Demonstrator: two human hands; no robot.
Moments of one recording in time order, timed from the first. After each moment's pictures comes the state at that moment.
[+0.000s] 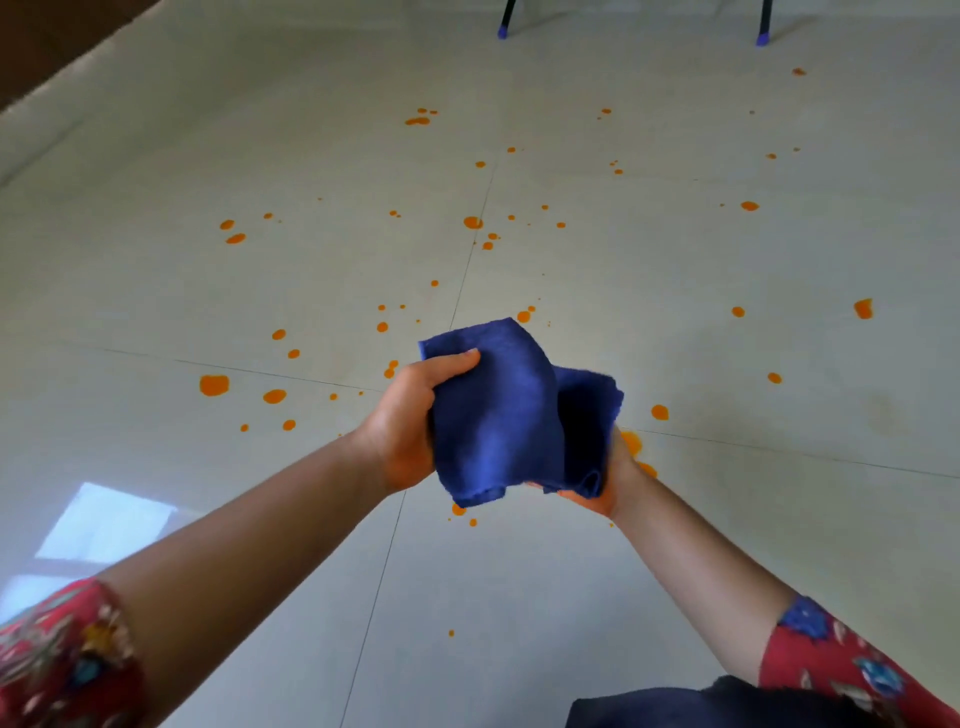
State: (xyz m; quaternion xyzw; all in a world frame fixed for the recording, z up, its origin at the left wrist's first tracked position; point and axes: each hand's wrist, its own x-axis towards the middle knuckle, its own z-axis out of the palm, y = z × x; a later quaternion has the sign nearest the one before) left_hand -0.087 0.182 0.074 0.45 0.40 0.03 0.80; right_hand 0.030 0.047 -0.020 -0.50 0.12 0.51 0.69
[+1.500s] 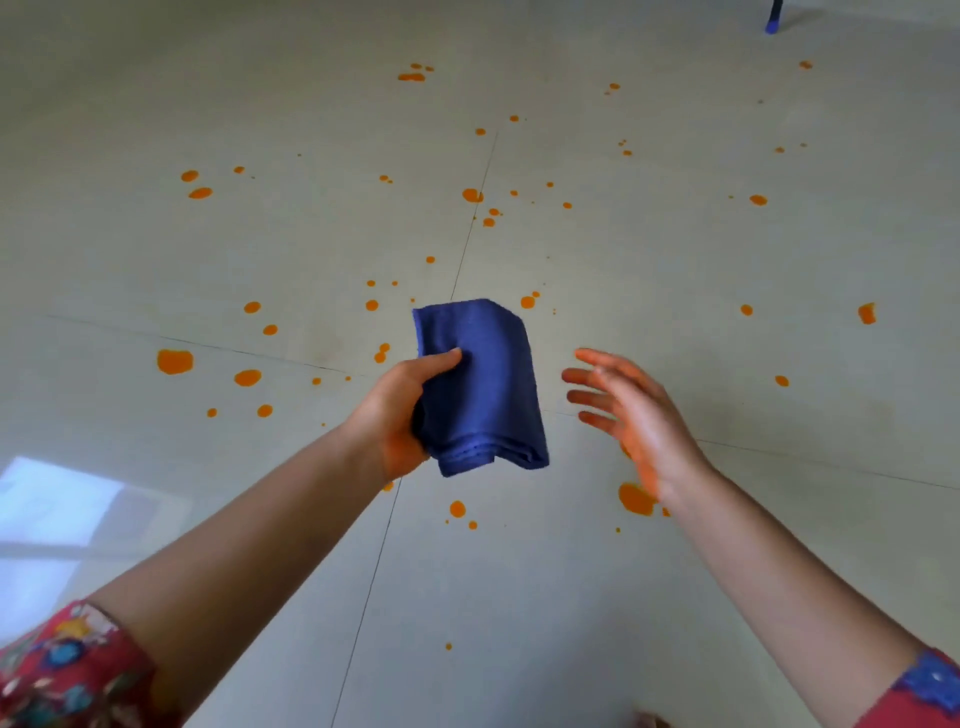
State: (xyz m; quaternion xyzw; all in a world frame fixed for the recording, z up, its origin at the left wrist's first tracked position) left_hand -0.085 0.232 0.010 0.37 0.44 0.03 0.82; right_hand 0.055 0.064 -0.016 -0.70 -0.11 0.36 0.61
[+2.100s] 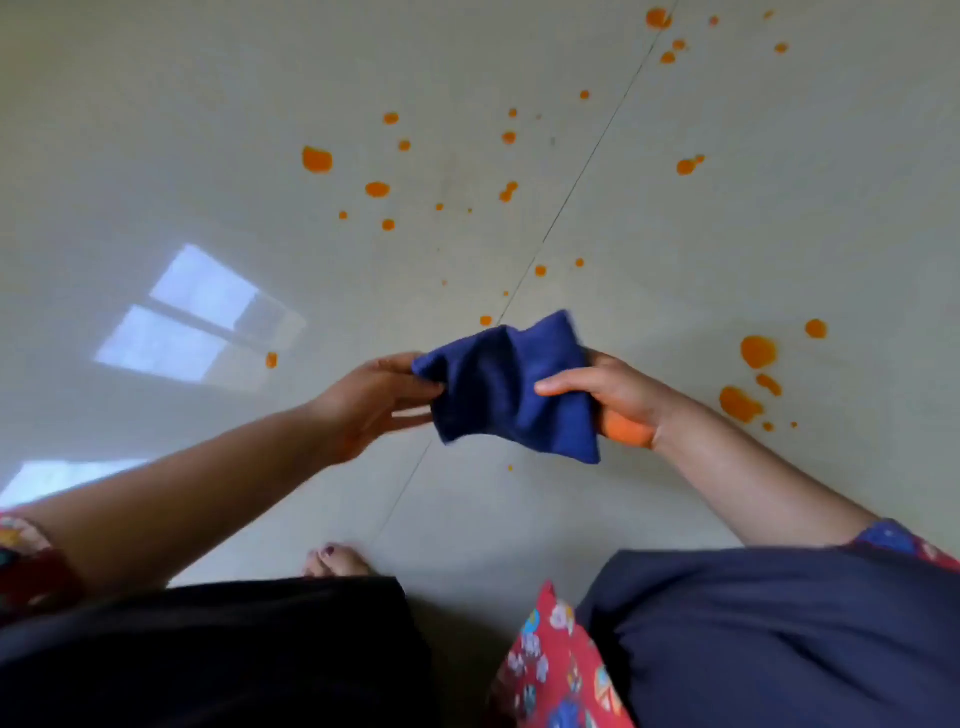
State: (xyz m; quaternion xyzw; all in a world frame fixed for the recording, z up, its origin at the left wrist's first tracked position) left_hand -0.264 0.188 -0.044 0.45 0.50 -0.01 0.74; right_hand -0.039 0.073 -0.073 -0.50 -0.21 0.74 0.41
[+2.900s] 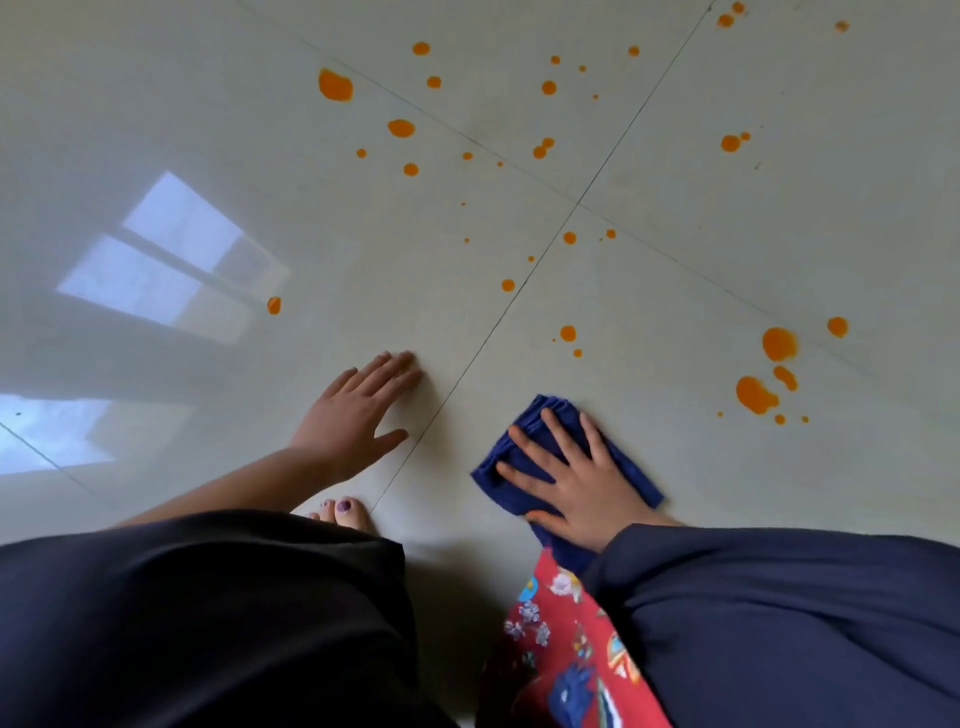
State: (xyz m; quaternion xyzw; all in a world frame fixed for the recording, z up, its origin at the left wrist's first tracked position) left_hand -0.360 0.166 -0.144 0.90 0.35 -0.15 0.22; right_hand -0.095 -0.028 -0.182 -0.55 -0.83 0.11 -0.08
